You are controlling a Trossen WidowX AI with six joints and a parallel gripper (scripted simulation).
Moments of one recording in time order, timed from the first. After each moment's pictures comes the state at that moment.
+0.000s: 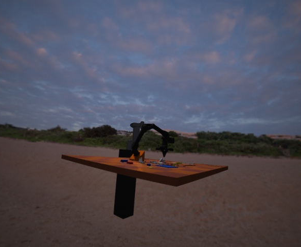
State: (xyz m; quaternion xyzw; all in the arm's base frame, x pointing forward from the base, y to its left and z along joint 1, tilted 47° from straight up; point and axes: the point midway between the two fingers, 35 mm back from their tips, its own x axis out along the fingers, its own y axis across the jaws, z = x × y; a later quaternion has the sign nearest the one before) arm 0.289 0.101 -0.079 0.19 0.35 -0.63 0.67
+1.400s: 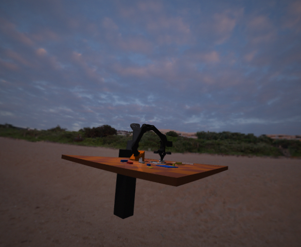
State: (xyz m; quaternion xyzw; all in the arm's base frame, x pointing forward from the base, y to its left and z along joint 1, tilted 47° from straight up) arm 0.267 0.069 -0.102 0.18 0.35 -0.63 0.67
